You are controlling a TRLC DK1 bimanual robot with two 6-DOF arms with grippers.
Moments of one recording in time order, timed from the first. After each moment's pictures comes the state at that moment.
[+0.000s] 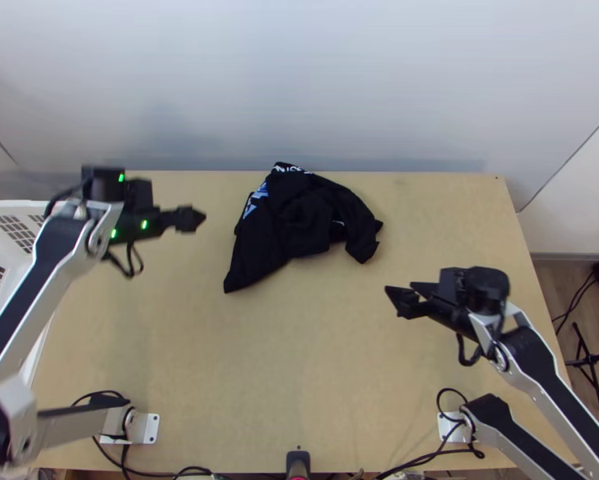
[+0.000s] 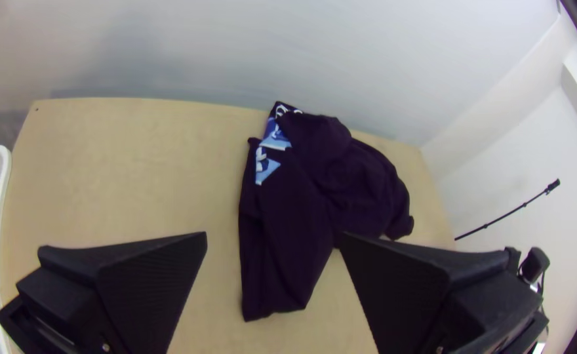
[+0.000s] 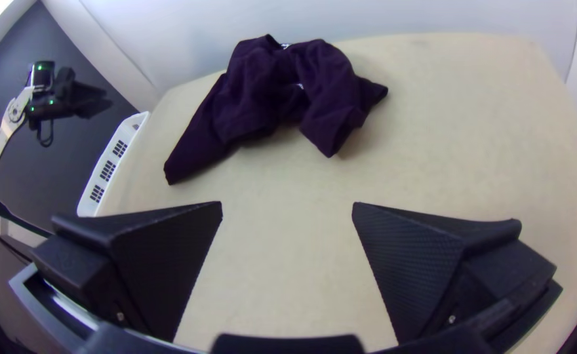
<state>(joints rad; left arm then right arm) -0.13 1.35 1.31 -0.69 0.33 -0.25 0.37 0.84 0.61 -0.38 -0.26 0.37</state>
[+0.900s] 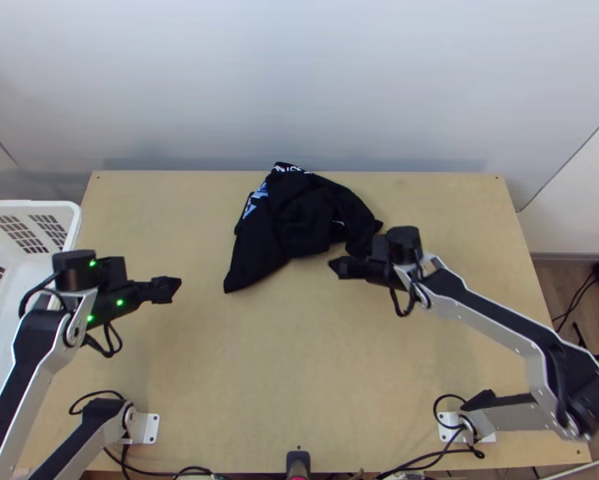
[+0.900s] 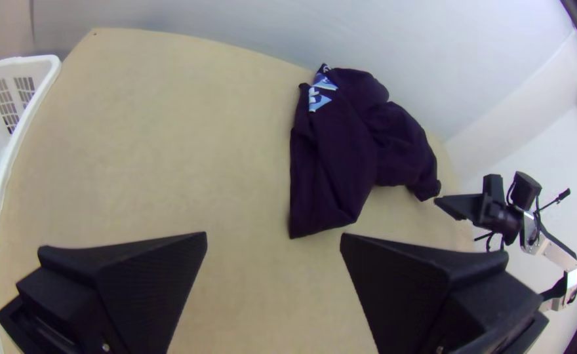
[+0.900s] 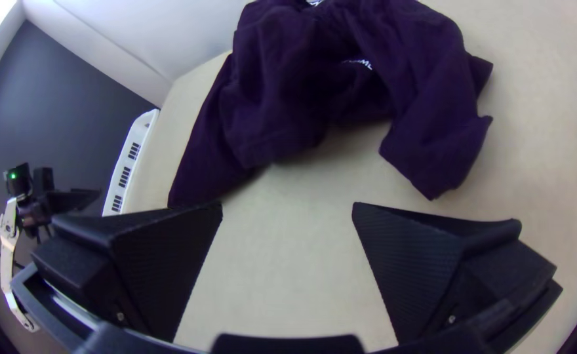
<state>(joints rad) 0.00 0.88 0.80 -0.69 0.34 -0.24 0.52 1.52 0.85 0.01 -0.31 0.58</state>
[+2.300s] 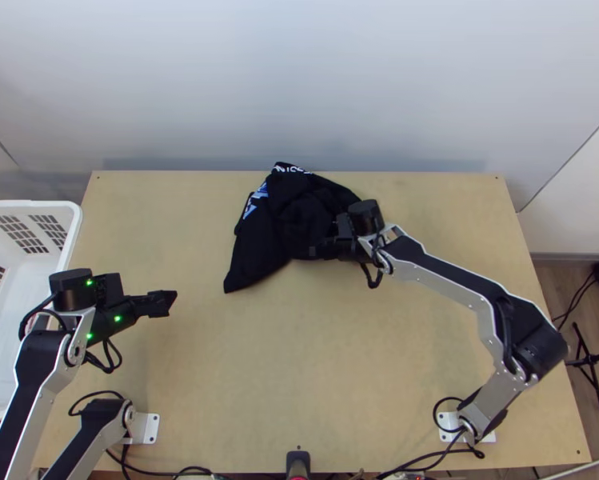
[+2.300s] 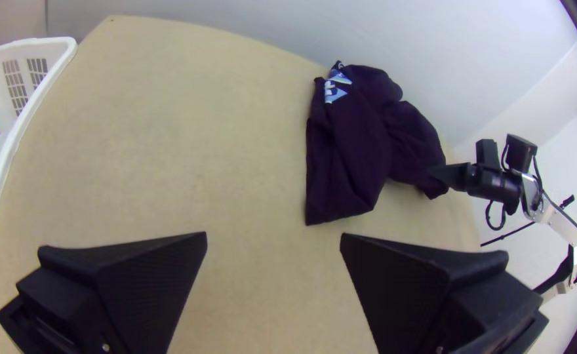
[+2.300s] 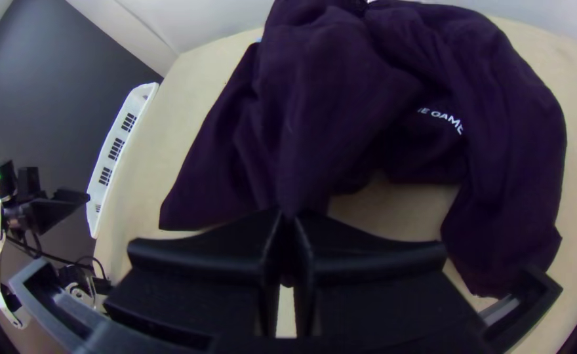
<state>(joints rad) 0.04 0.77 0.68 -0.68 0.33 -0.25 0.58 1.80 1.20 -0.12 -0.31 0.44</state>
